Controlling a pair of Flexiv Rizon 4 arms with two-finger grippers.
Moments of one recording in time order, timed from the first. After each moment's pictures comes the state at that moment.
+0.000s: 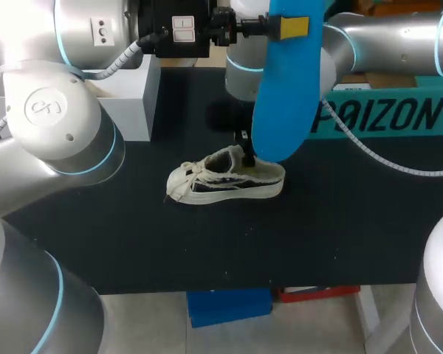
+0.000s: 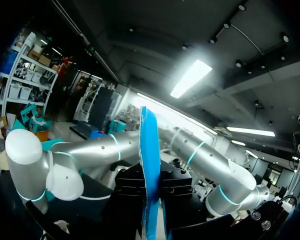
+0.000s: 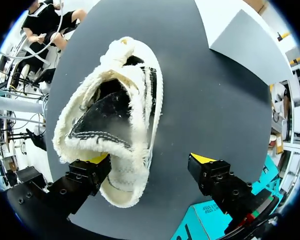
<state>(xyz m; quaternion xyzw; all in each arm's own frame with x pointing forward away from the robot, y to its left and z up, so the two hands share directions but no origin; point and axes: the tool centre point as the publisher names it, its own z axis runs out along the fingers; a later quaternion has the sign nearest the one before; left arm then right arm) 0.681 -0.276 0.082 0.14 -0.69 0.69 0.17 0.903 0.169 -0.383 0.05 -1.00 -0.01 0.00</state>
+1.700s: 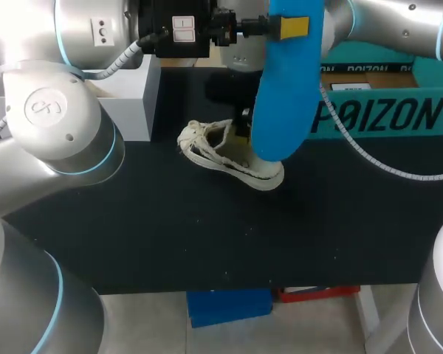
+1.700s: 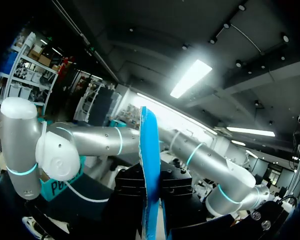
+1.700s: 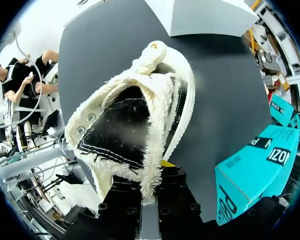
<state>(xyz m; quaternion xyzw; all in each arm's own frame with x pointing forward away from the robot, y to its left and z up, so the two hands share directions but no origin) 0.681 -0.276 0.082 0.14 -0.69 0.69 0.17 0.885 0.163 -0.316 -0.20 -0.98 0.01 0.06</state>
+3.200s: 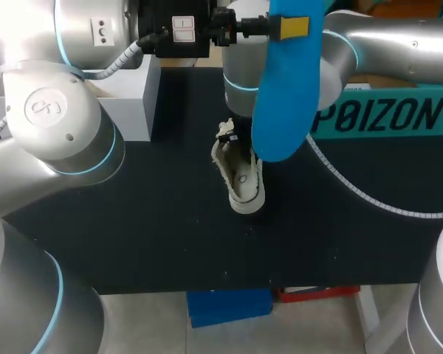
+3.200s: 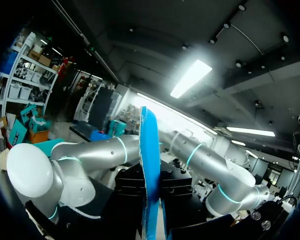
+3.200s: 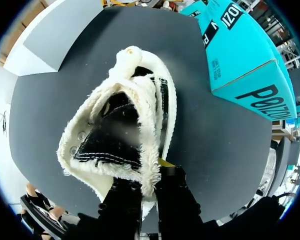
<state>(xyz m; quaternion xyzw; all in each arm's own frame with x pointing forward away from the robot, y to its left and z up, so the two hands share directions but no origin) 0.681 -0.276 0.082 0.14 -0.69 0.69 0.17 0.875 0.159 -0.384 -0.65 -0.76 -0.01 -0.05</state>
